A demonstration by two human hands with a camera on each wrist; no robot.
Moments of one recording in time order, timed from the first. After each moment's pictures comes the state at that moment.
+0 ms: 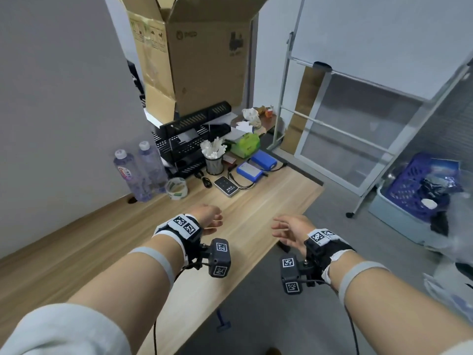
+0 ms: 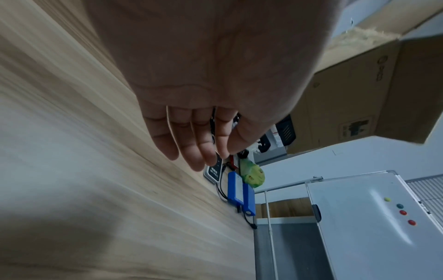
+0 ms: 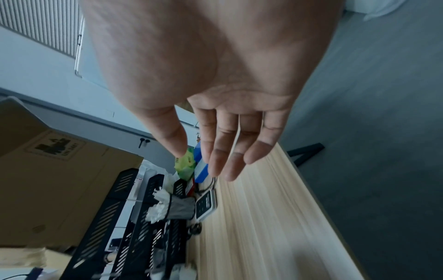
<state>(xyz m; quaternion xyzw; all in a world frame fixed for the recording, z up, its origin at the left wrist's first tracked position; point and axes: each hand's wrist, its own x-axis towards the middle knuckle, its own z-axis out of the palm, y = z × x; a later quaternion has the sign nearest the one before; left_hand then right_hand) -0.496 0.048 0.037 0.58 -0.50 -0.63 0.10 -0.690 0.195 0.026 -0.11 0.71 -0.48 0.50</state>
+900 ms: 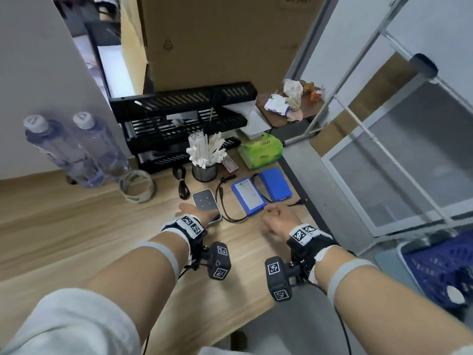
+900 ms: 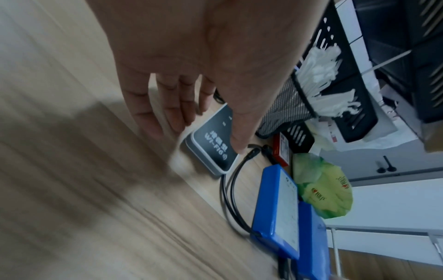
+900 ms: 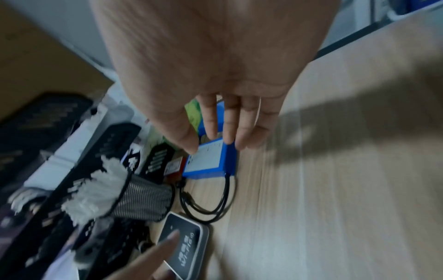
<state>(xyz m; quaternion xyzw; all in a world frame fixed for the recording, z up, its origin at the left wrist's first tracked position) -0.653 -0.132 -0.100 0.79 -0.36 -0.50 0.03 -0.859 -0.065 -0.041 -0.34 0.79 -0.18 0.47</state>
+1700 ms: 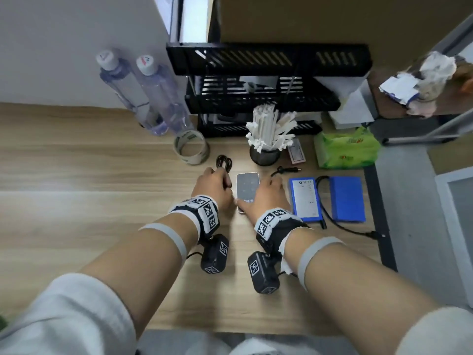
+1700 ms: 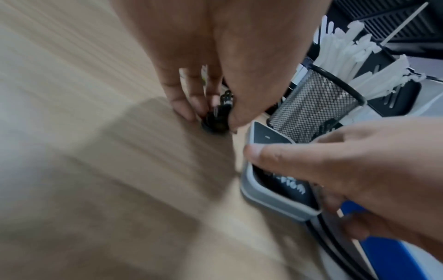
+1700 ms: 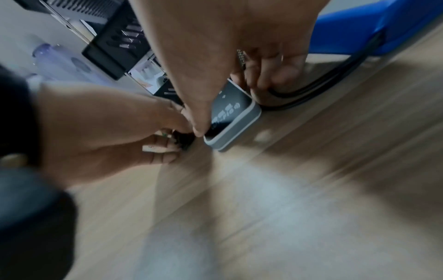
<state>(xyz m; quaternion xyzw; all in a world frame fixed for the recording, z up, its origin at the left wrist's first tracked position) -0.618 -0.139 -0.127 0.80 -0.51 -0.31 0.09 -0.759 -0.150 -0.127 -0.68 0.67 0.04 0.30</state>
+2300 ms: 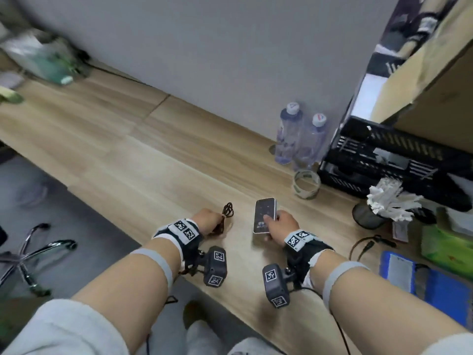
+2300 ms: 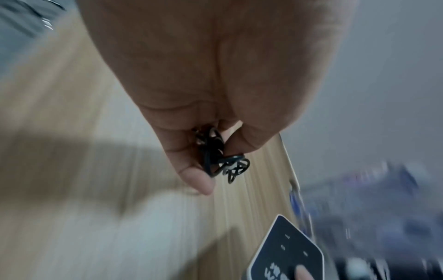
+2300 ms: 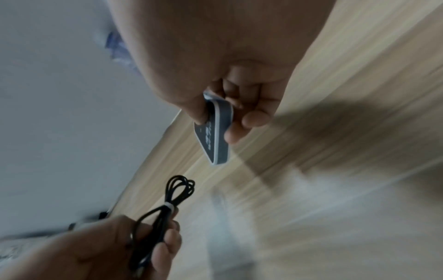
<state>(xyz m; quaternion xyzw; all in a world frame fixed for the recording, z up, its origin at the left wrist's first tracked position) -0.452 0.056 -0.019 0.83 -0.08 -0.46 0.30 -0.601 -0.076 -0.071 -0.70 0.51 0.05 0.50</state>
